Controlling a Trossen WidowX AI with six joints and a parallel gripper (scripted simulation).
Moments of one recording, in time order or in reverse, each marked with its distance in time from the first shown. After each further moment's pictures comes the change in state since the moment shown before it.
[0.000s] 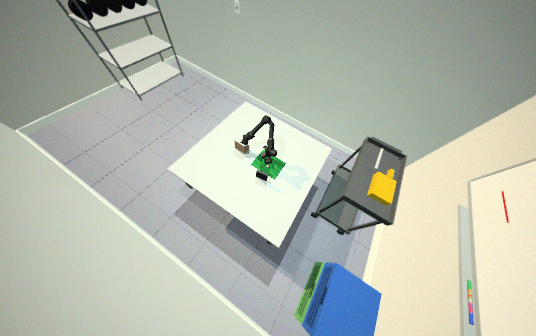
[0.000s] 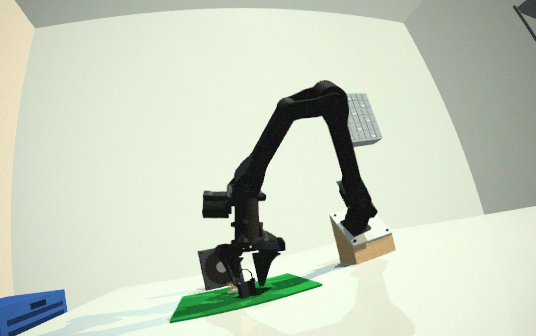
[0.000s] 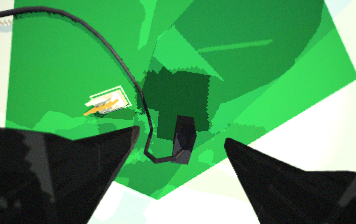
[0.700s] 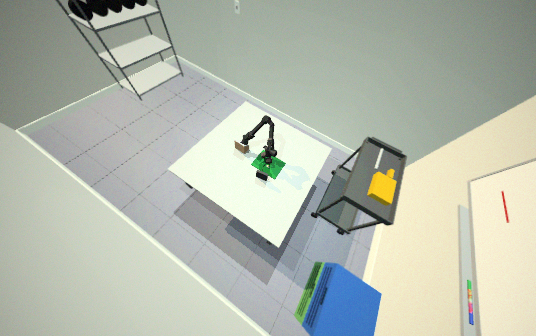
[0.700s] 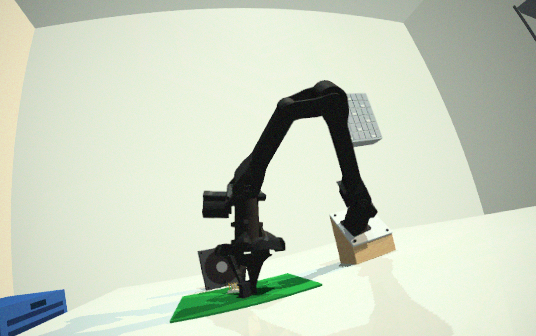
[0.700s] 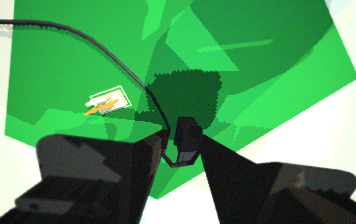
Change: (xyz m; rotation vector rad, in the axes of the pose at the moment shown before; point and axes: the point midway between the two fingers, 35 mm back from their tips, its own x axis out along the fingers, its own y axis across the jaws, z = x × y) arm 0.000 0.000 0.000 0.000 0.000 0.000
